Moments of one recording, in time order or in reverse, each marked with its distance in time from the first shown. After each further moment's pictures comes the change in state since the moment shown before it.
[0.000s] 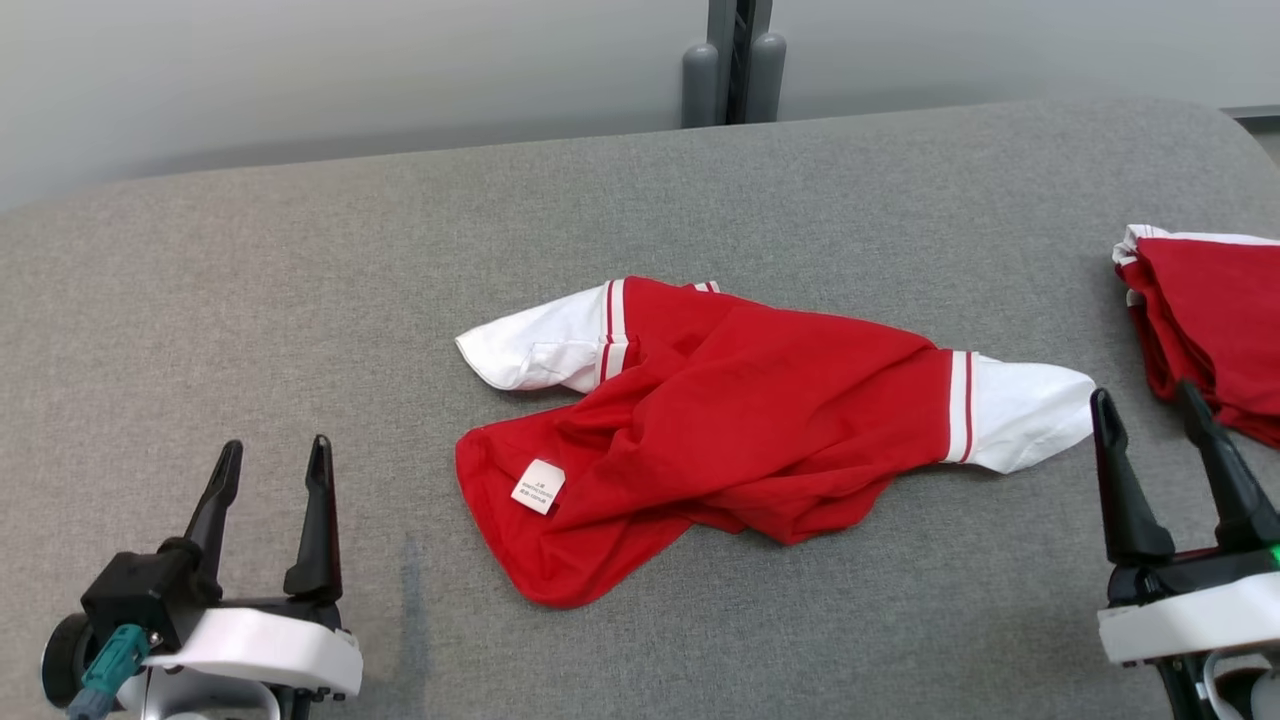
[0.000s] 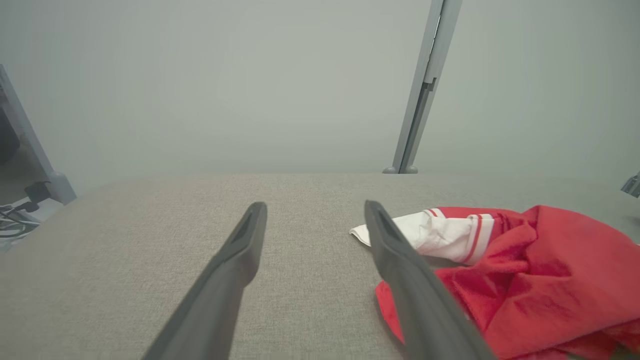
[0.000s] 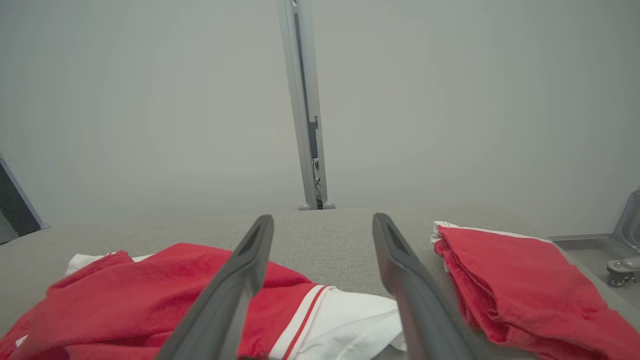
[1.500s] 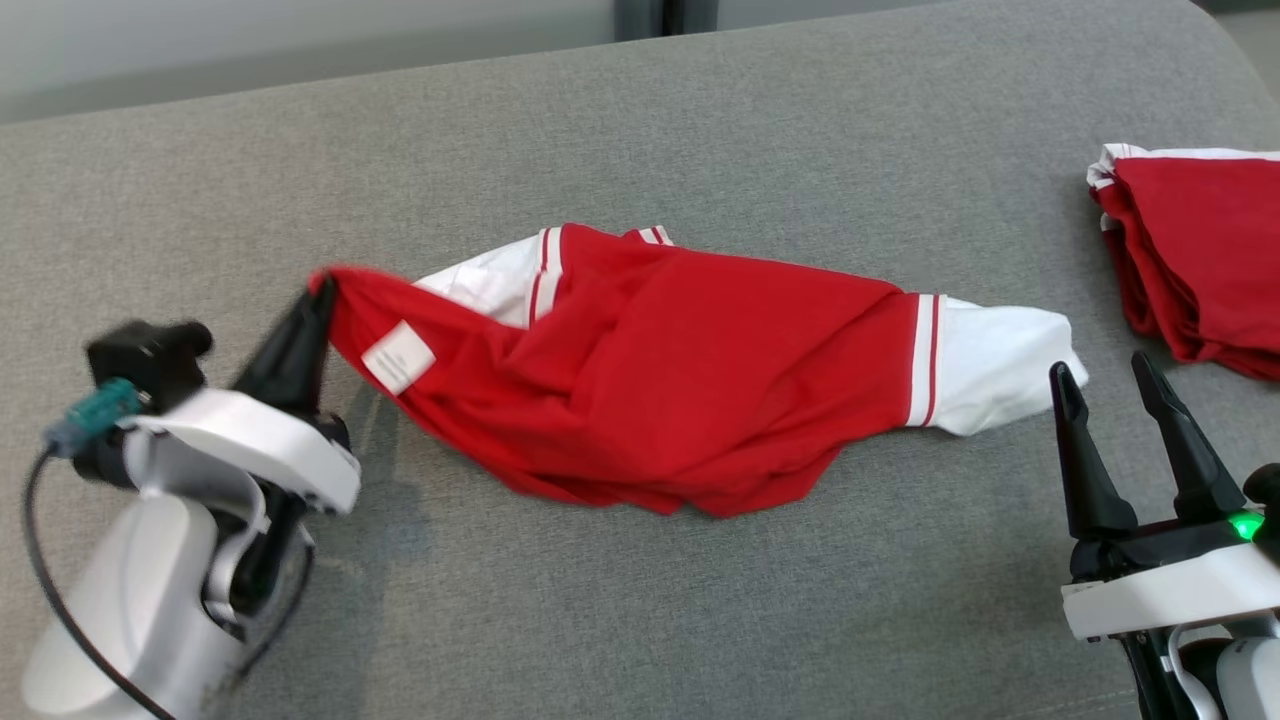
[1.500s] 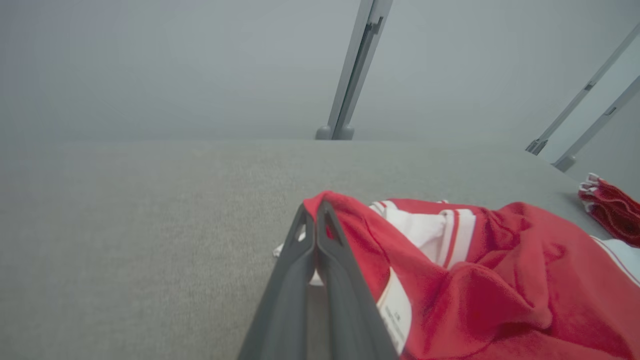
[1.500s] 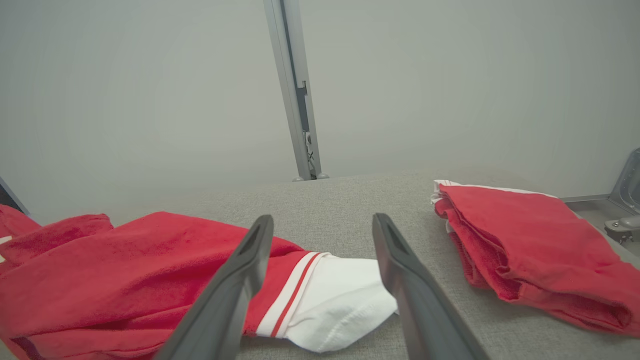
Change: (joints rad) left arm -0.396 -0.006 -0.064 0.325 -0.150 -0.246 0.129; right arm -0.033 0.039 0.045 -0.030 0.003 0.000 0.026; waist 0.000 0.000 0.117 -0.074
